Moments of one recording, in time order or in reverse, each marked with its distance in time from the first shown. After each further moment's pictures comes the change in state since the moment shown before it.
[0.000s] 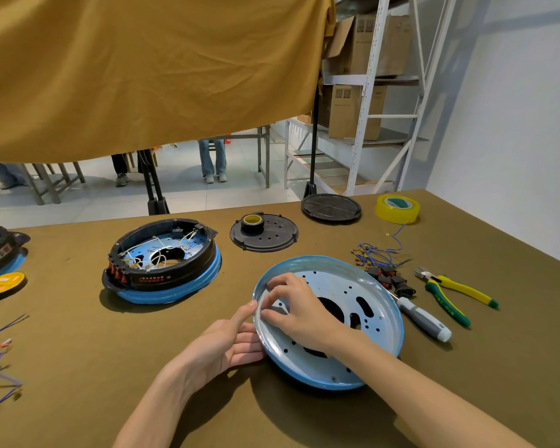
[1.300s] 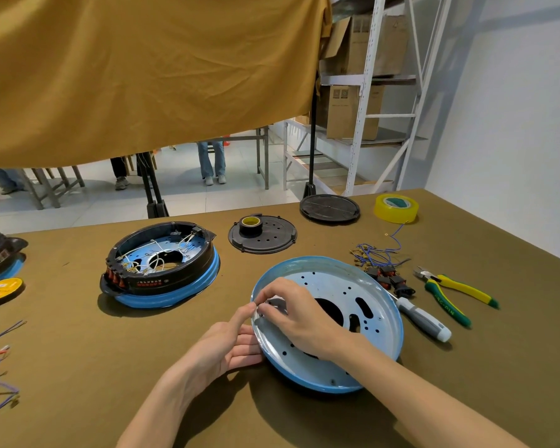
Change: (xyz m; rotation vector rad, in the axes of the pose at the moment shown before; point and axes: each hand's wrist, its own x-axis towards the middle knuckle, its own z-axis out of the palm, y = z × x) left_hand 0.007 -0.004 -0.001 0.032 0.050 0.029; right_hand -0.003 -0.002 0.001 0.134 0.051 -0.102
